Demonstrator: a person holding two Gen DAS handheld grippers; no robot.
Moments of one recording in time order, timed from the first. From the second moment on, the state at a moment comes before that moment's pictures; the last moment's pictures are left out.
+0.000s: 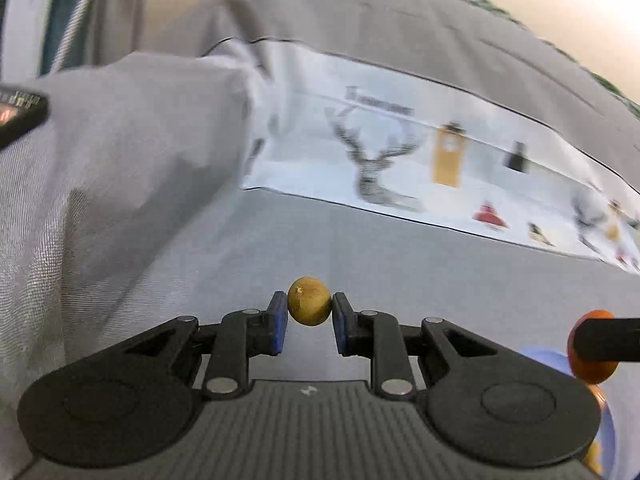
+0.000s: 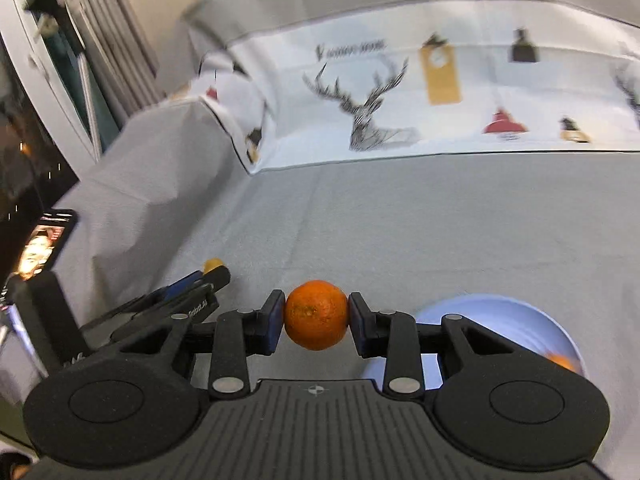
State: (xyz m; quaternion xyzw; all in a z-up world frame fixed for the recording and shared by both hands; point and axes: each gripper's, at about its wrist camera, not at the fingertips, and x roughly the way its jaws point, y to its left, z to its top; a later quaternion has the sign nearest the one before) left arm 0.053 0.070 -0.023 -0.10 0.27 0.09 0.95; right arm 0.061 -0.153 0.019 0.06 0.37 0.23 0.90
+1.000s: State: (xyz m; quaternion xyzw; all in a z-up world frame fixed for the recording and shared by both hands) left arm -0.025 0.009 0.000 -0.03 0.30 -0.03 0.95; right arm -0.027 -0.285 -0.030 0.15 0.29 0.16 0.93
